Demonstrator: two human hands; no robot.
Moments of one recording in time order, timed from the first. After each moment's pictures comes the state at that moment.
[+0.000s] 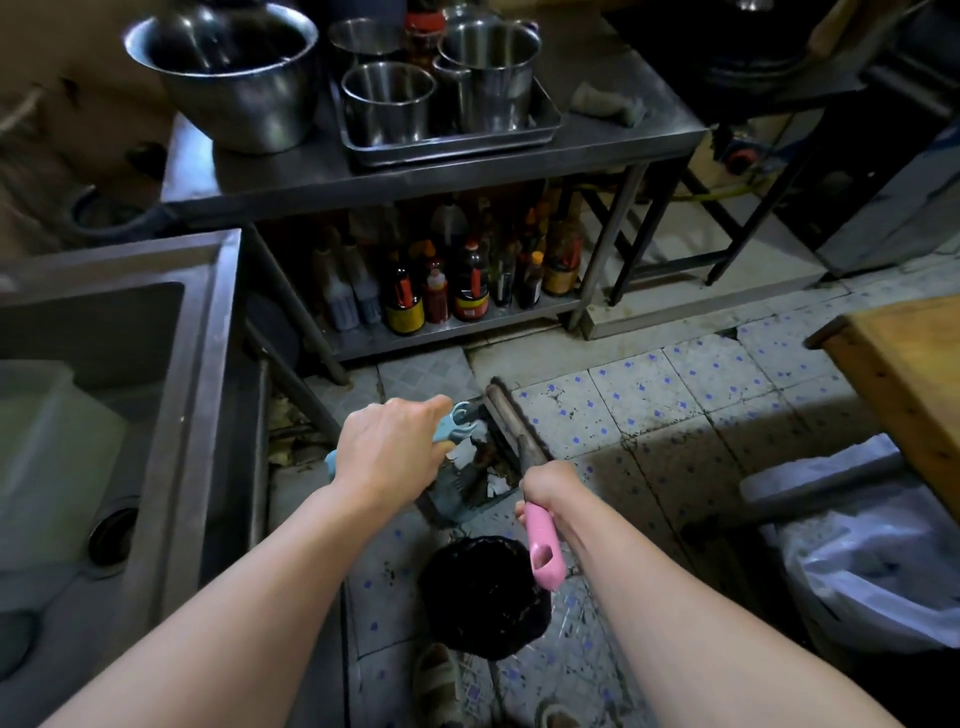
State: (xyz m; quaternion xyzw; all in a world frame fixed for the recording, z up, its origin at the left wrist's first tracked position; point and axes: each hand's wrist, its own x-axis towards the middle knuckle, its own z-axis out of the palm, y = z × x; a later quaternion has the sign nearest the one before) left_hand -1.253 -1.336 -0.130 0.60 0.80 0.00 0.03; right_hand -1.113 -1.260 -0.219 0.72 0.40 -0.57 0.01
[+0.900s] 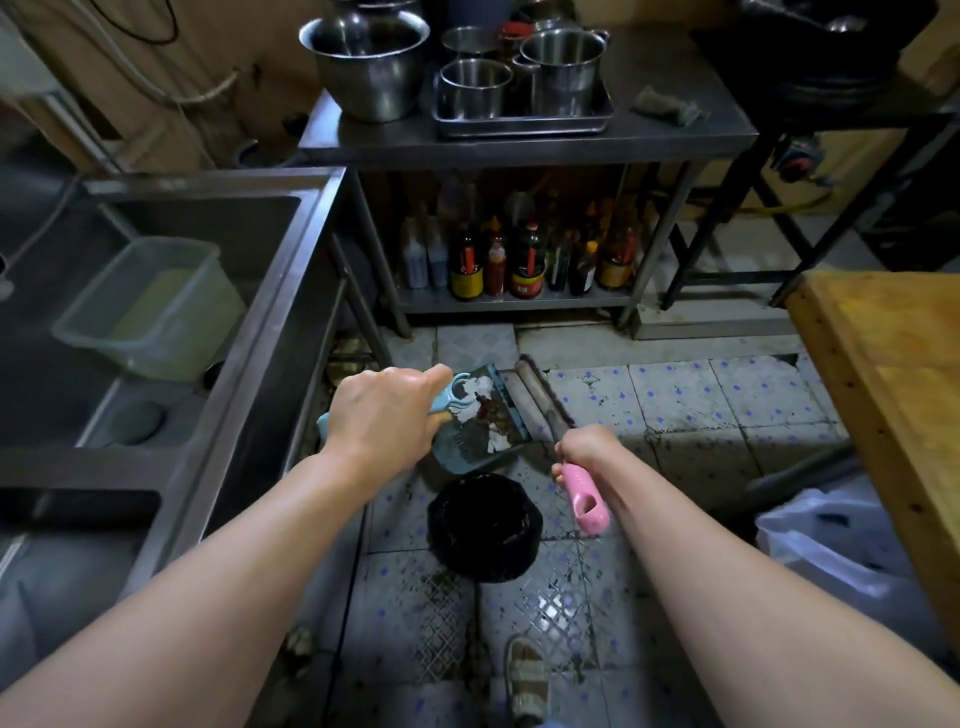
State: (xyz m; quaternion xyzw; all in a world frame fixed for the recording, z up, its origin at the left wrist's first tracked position) left_hand -1.096 -1.480 -0.068 0.54 0.84 -0.02 -0.06; right_hand -0.958 -1.327 -0.175 0.64 0.49 -0.59 0.01
